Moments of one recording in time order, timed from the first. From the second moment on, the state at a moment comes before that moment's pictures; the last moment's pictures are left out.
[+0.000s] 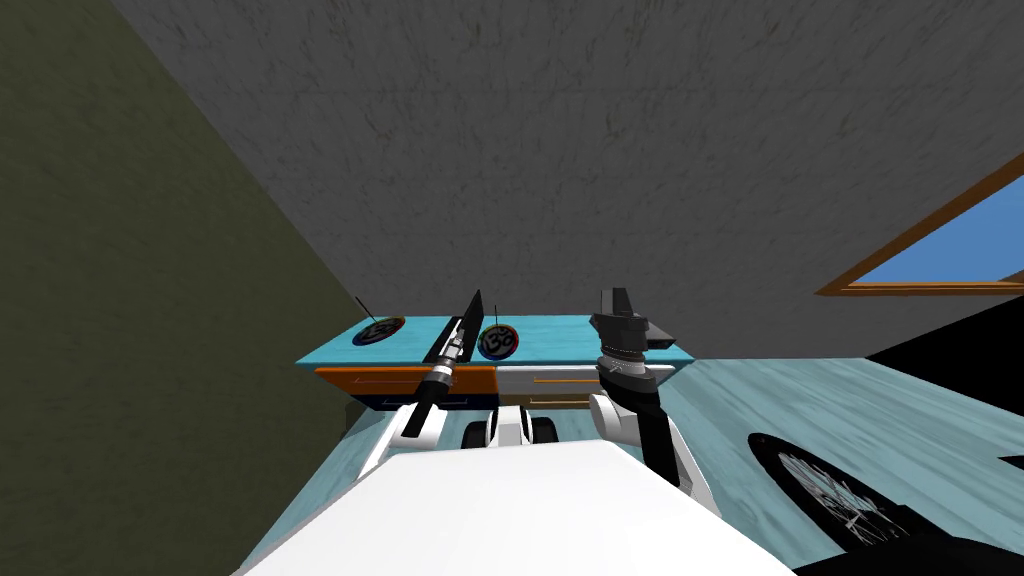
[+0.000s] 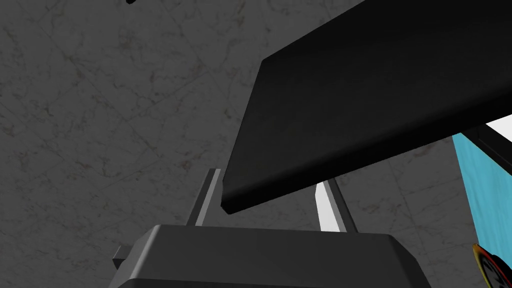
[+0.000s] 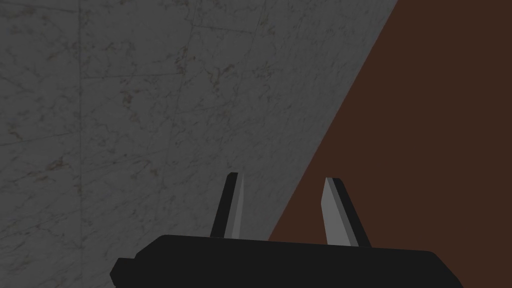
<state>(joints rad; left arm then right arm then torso) 0.38 0.10 -0.14 -1.96 -0.37 -0.04 -0.10 0.48 0.01 0.00 -2.40 0.10 -0.56 0.09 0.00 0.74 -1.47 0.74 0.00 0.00</state>
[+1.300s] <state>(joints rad) 0.33 0.01 -0.16 -1.81 -0.14 -0.12 0.11 0.48 0.01 0.00 -2.40 0.10 -0.56 0.09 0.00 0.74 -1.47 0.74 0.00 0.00</state>
